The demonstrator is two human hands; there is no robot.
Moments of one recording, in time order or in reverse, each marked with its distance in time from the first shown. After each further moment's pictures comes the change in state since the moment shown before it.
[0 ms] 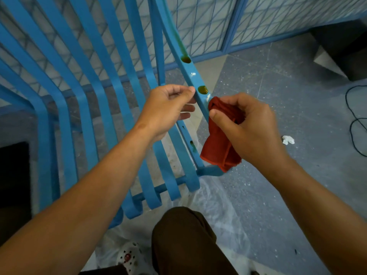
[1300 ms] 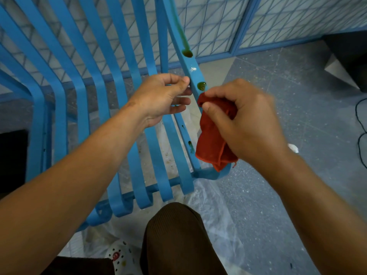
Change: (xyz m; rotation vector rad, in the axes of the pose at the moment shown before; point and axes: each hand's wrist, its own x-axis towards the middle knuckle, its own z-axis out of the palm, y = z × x) left_hand 0.022 0.002 -0.007 -0.038 -0.059 -0.091; right_hand 0.016 -0.005 -0.003 -0.167 -0.033 -0.288
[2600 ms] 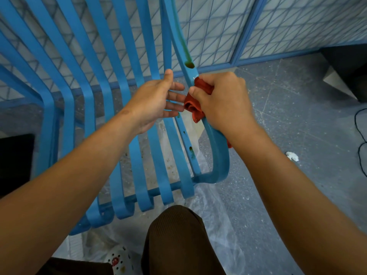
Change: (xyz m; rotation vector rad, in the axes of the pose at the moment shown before) left_hand -0.014 0.011 -0.012 0.082 0.078 0.027; right_hand 0.054 -0.015 0.026 -0.032 -0.030 0.166
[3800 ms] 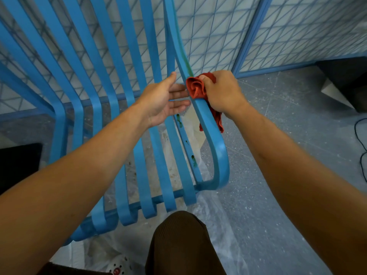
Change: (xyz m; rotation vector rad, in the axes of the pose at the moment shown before) left_hand 0.024 0.021 0.001 -0.206 -0.006 -0.086; right_hand 0.063 0.014 0.006 0.115 -0.076 0.113
